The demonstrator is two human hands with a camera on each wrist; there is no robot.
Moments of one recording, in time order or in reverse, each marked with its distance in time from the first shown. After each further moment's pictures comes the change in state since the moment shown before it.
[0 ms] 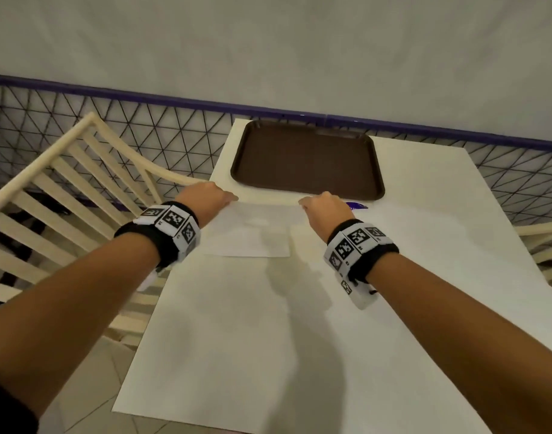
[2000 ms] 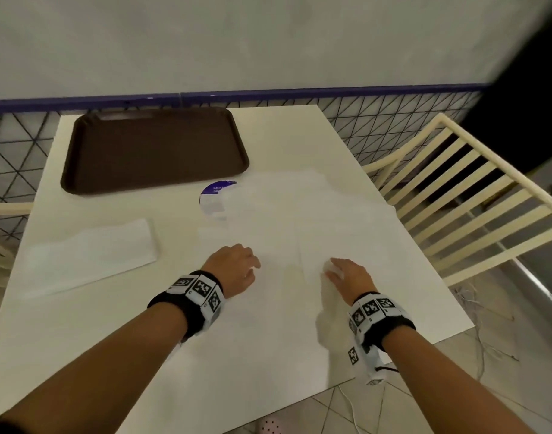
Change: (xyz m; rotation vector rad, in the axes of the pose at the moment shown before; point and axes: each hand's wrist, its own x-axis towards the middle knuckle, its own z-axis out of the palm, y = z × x) left_hand 0.023 0.257 0.068 -0.318 0.044 0.659; right_hand -0.211 0.194 0.128 0.517 -0.189 0.745
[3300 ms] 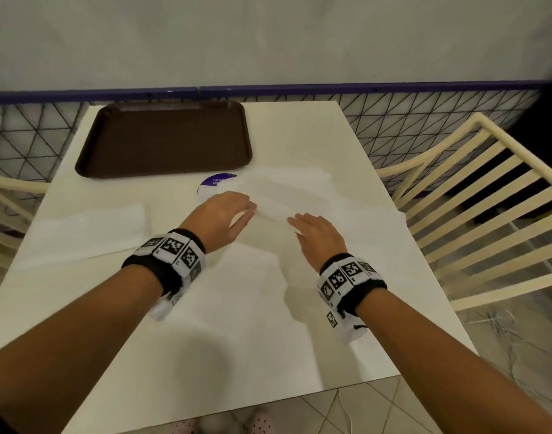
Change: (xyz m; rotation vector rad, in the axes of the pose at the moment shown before) left_hand 0.036 0.017 -0.043 0.003 0.348 -0.039; right_hand 0.037 -0.034 -0.040 -0.216 0.247 -0.579
